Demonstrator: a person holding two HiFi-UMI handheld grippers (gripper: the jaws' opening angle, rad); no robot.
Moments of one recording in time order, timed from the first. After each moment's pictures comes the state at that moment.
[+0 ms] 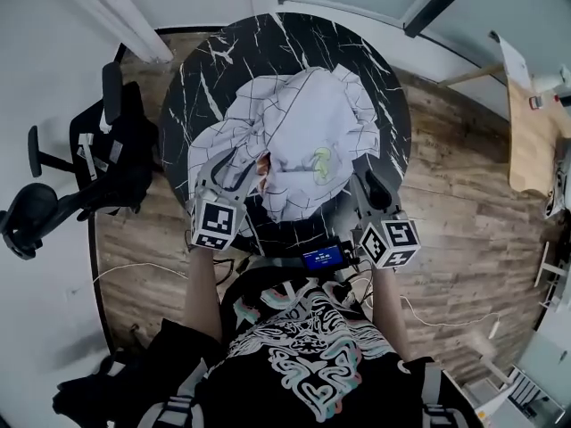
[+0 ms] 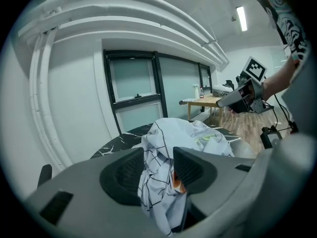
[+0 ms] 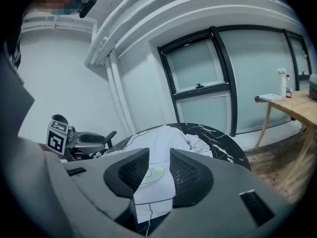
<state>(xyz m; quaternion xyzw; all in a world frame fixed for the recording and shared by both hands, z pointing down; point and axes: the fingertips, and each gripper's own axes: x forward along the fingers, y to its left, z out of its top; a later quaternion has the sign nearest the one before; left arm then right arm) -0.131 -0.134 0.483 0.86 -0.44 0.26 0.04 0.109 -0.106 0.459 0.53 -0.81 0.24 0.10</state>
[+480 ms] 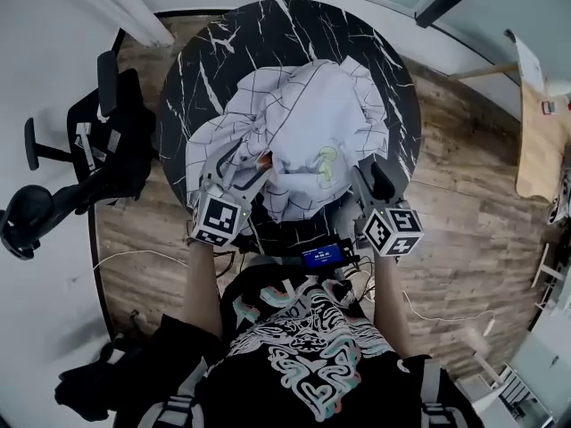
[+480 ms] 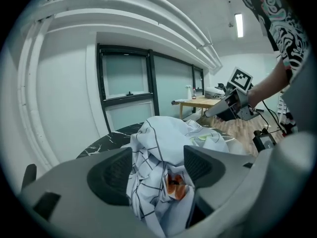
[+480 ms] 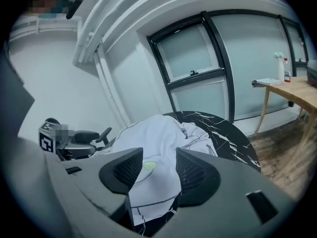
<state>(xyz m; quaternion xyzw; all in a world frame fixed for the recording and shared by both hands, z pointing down) -0.107 -0.143 0.501 0.88 -0.38 0.26 0.06 0.118 -0.135 0.504 0.53 -0.78 0.30 0.11</state>
